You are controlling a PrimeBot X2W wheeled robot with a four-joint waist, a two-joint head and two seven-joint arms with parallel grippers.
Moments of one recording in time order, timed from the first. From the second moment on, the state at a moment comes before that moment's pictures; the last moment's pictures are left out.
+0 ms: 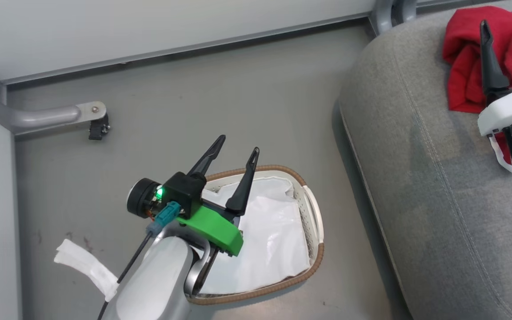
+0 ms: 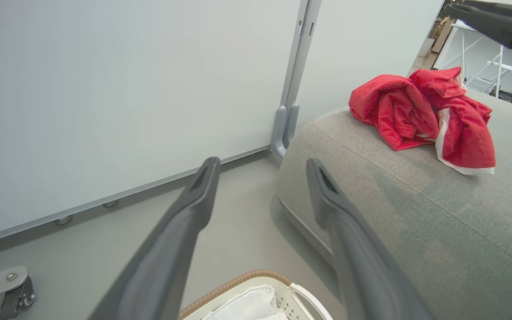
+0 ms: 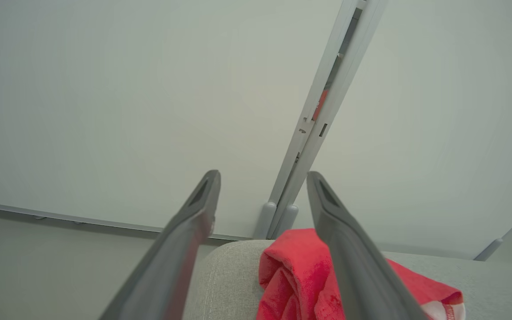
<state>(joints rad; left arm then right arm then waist) -0.44 0.06 -0.54 0.39 -0.33 -0.13 -0.26 -0.73 -0.35 0.03 0.51 0.12 0.13 -0.26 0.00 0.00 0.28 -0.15</state>
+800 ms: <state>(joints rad) -0.09 0.05 -0.12 0.33 -0.28 -0.09 -0.26 -0.26 -0.05 -0.09 0.34 0.10 0.13 -0.26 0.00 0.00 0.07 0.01</state>
